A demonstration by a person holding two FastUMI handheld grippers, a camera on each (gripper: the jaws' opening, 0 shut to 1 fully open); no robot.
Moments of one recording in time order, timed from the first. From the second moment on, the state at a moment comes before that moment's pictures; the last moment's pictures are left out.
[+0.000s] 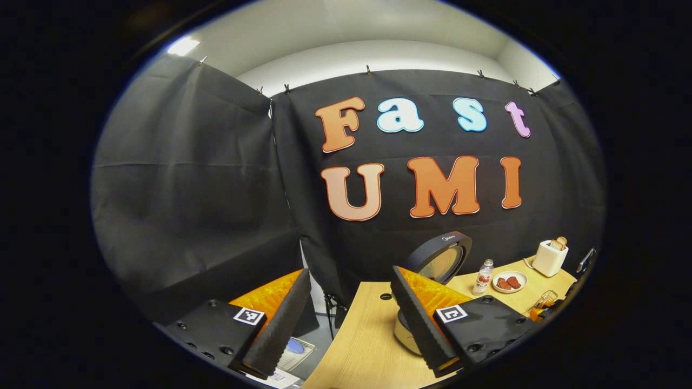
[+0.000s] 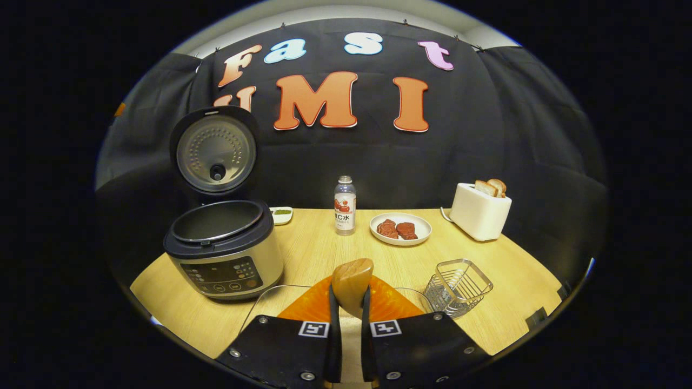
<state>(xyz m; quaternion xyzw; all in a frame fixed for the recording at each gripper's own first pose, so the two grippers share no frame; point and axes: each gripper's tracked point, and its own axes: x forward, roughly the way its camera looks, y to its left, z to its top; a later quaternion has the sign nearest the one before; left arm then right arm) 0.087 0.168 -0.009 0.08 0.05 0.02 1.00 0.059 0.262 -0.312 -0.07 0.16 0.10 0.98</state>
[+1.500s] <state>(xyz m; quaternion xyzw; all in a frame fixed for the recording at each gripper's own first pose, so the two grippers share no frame) 0.080 0.183 -0.023 0.04 0.07 0.03 1.00 0.035 0.242 -0.340 0.46 0.28 0.06 0.84</state>
